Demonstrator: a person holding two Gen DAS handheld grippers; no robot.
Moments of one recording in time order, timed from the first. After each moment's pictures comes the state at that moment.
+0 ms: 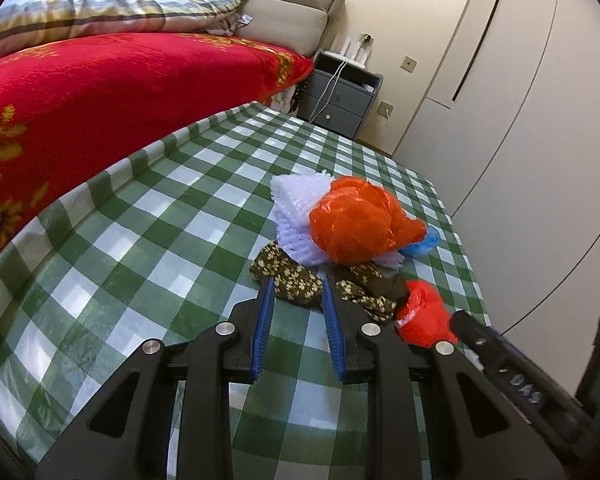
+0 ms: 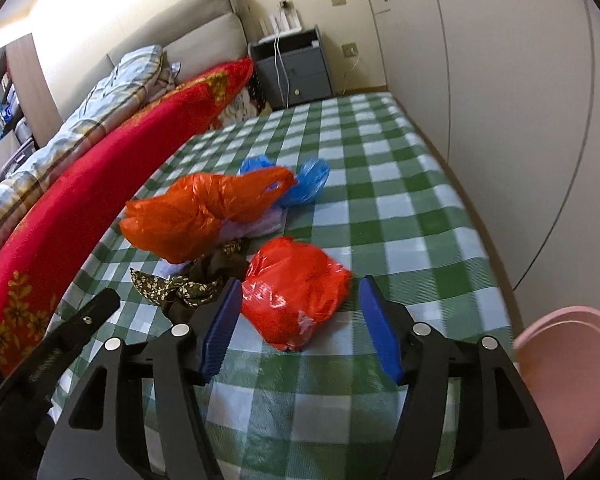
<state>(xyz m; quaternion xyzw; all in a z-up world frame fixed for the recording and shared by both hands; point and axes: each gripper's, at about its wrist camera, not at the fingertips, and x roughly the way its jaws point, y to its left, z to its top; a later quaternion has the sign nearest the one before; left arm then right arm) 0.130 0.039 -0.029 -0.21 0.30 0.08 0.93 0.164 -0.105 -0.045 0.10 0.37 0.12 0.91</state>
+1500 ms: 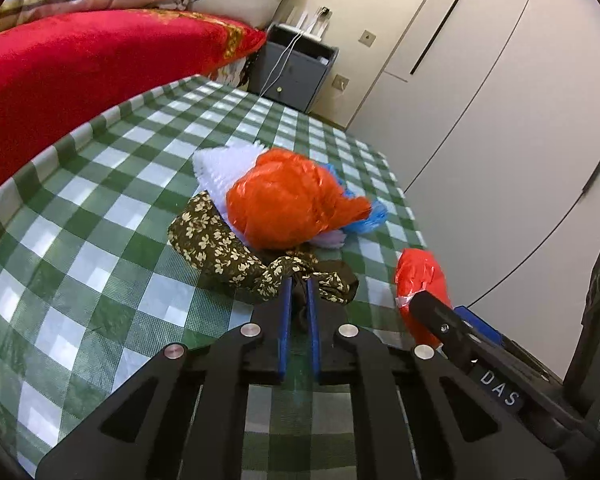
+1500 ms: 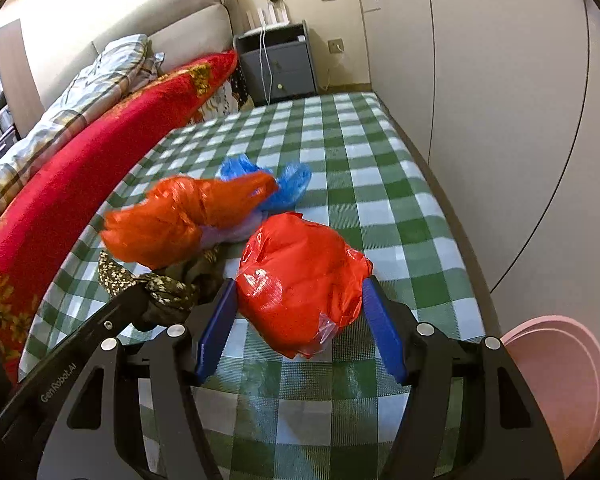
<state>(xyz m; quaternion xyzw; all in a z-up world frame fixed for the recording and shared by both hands) 0.152 0.014 -0.025 -0.22 0.33 -0.02 0.92 0.160 -0.109 -0.024 0.07 0.37 0.08 0.92</state>
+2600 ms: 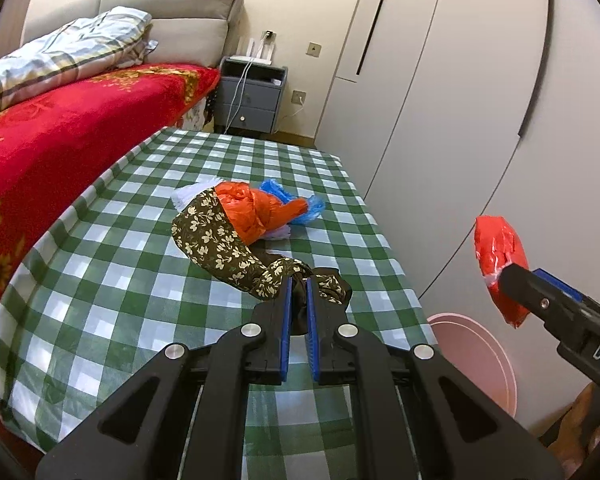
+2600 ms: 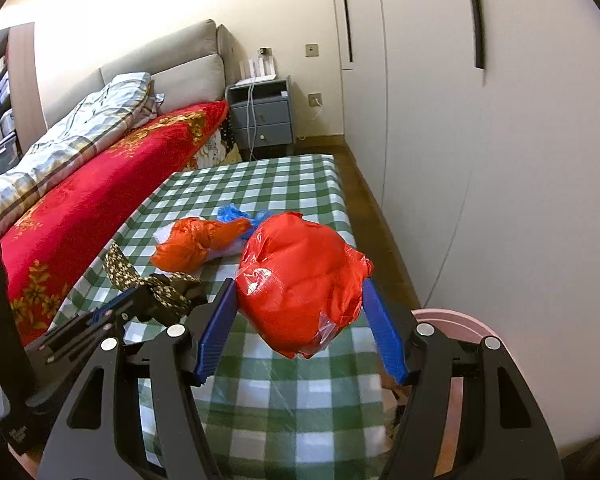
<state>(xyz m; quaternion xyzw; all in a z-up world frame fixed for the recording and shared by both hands) 0.077 -0.031 0.023 -0.12 0.30 -0.05 0.95 0.034 -0.168 0.058 0.05 0.30 0.04 0.95</state>
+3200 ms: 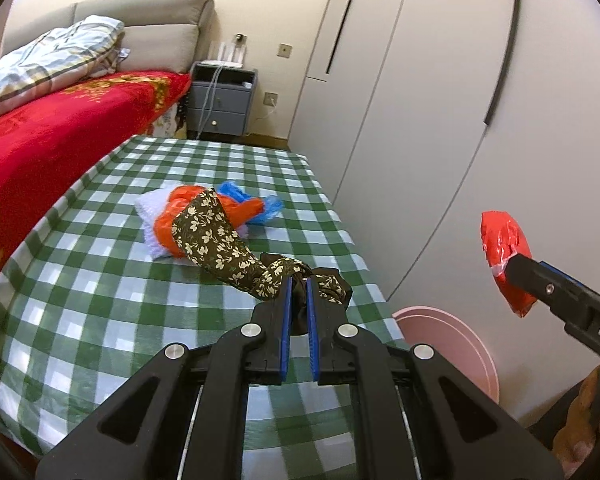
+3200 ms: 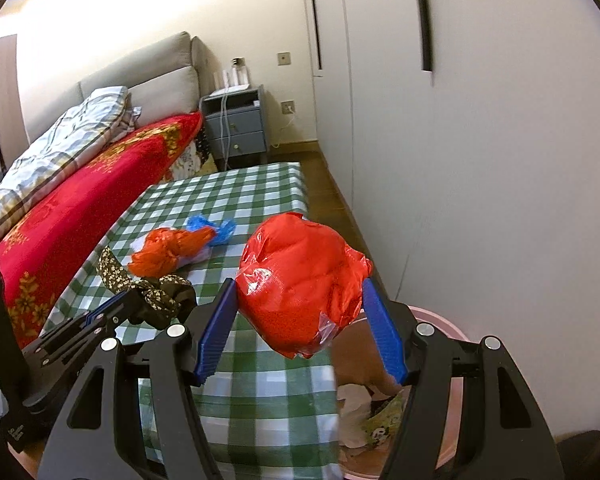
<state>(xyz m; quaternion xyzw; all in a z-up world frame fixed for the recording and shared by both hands) 0.071 -0.063 0.027 -0.10 0.29 -0.10 0.95 0.014 -0.204 0.070 0.06 0.29 -0.01 0.95</state>
